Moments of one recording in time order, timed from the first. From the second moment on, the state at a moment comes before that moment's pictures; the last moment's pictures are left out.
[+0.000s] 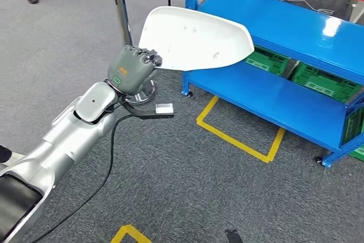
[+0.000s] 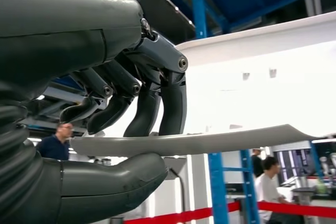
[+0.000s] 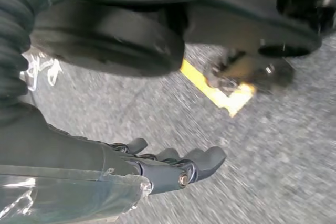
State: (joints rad) left arm -0.91 0.00 -0.81 -0.83 -1.25 0.56 -0.24; right arm -0.12 0.21 -0.97 -0.19 1.09 -0.15 -0.01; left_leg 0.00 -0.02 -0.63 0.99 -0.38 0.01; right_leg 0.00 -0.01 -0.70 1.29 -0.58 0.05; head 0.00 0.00
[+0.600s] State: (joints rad) left arm -0.91 0.01 -0.81 -0.83 -1.25 0.56 -0.23; right arm -0.11 0.21 -0.97 -0.19 1.10 -0.15 -0.01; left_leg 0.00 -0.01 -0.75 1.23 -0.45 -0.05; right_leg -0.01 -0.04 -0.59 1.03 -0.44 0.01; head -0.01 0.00
